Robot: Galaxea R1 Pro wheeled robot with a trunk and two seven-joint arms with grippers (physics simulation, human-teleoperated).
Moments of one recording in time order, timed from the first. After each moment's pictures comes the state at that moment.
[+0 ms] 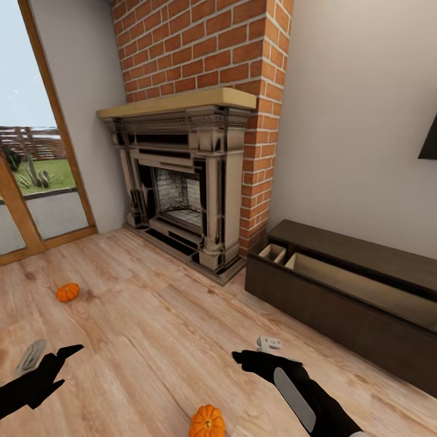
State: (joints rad) left arm -0.09 0.35 0.42 -1.33 1.40 0.82 0.27; right arm -0.43 -0.03 0.44 -0.92 -0.70 0.45 -0.11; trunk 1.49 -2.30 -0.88
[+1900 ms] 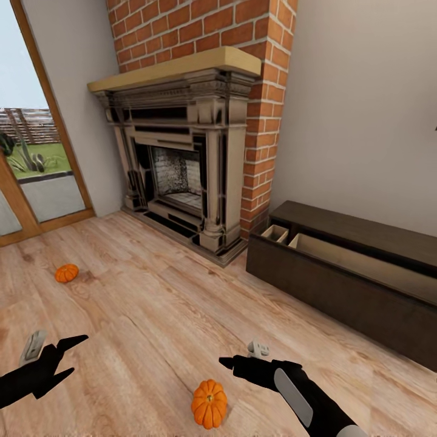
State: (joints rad) left arm -0.09 0.37 0.45 -1.40 1.55 0.99 0.27; right arm -0.46 -0.02 0.44 -0.78 -0.77 0.48 0.19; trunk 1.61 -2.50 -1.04
